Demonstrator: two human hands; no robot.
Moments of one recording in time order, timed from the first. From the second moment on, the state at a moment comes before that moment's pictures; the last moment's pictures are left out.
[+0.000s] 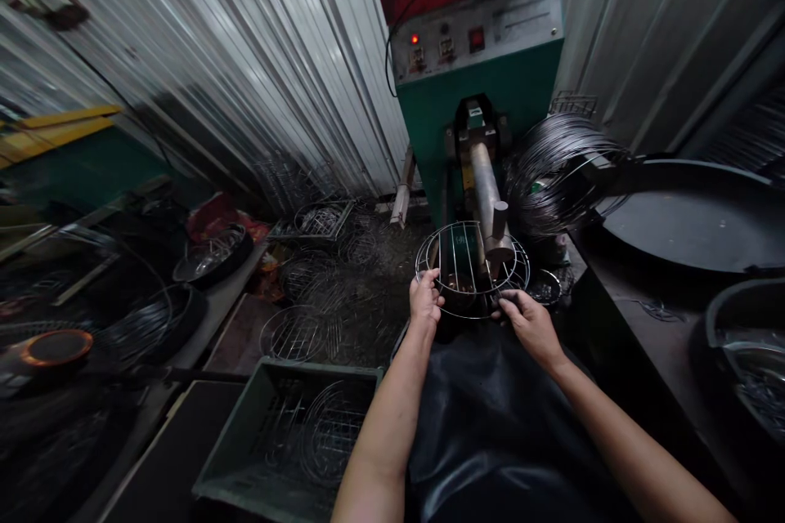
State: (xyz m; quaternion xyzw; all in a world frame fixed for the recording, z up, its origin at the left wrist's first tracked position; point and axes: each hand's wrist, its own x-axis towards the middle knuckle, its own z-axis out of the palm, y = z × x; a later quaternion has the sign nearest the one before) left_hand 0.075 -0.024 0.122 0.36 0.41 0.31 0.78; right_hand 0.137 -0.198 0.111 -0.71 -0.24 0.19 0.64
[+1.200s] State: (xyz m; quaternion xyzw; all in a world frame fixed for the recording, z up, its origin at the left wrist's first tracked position) left_hand 0.089 0.051 0.144 0.57 0.45 0.12 0.67; right_hand 0.142 -0.311 0.017 -0.78 -0.11 0.33 0.52
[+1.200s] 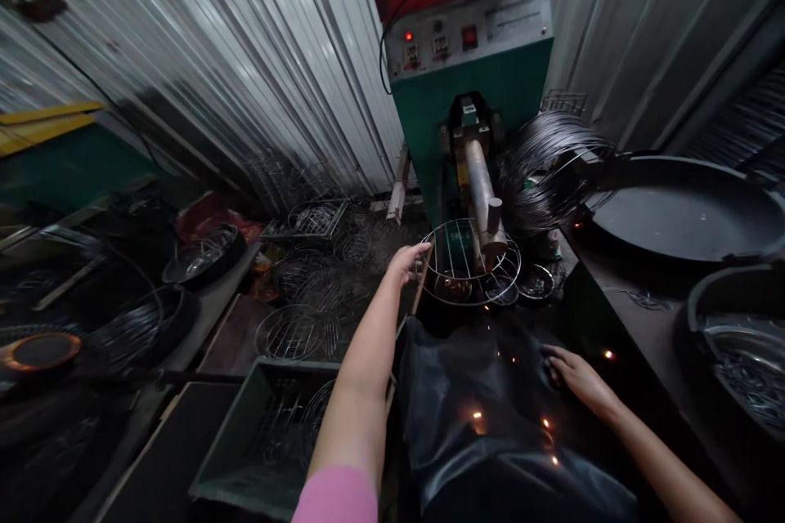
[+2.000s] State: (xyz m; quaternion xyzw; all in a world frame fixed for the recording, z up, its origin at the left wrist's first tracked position) left_hand 0.047 -0.002 0.125 0.41 0.47 0.28 0.73; right_hand 0.148 -0.282 0.028 -0.86 -0.21 0.19 0.43
